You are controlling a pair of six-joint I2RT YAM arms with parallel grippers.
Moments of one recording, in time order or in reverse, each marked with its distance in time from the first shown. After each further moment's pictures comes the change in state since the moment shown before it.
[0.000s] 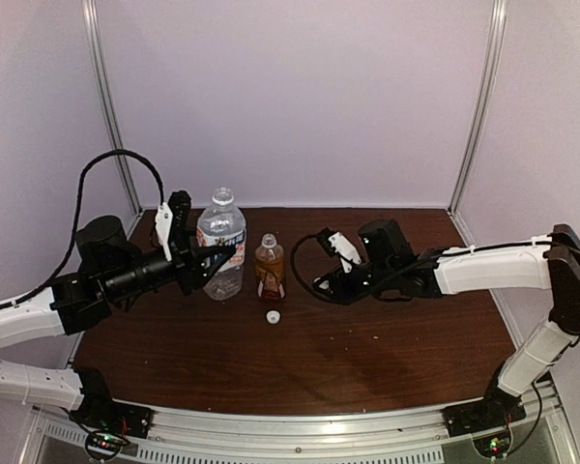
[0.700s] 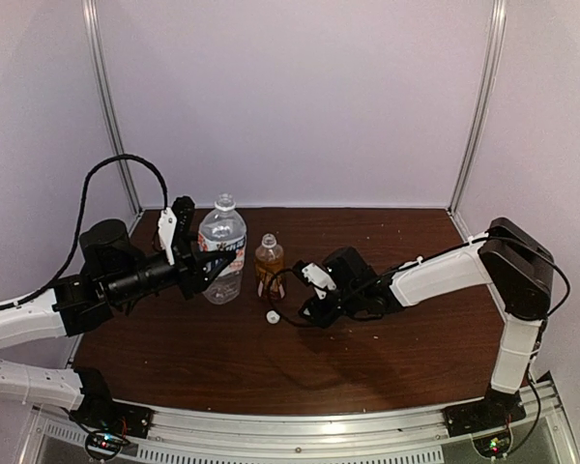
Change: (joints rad) left arm 0.000 0.005 -0.018 -0.017 -0.025 0.000; right arm 0.069 0.304 0.075 0.054 0.077 -0.001
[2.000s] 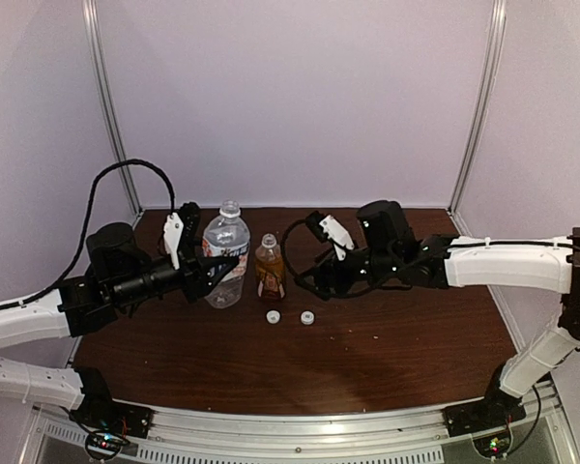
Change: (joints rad) left arm 0.000 0.021 -0.017 0.005 0.001 0.010; right arm 0.000 -0.315 0.027 -0.137 -0.064 -0.050
